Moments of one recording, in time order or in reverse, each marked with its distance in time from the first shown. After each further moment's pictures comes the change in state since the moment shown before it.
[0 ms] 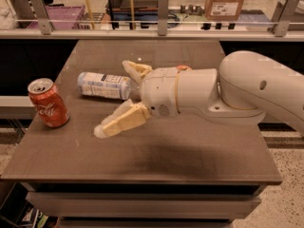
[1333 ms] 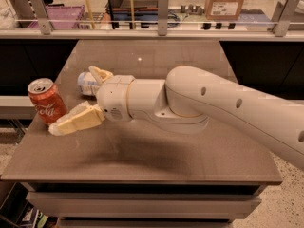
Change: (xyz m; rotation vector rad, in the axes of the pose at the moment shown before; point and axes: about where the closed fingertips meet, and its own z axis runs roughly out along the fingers) arm -0.004 0.003 0.092 0.014 -0.084 0.076
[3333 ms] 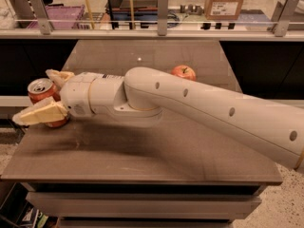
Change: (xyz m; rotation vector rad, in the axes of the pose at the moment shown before) arm -0.009 0.005 0.094 -0.092 -0.094 -0.010
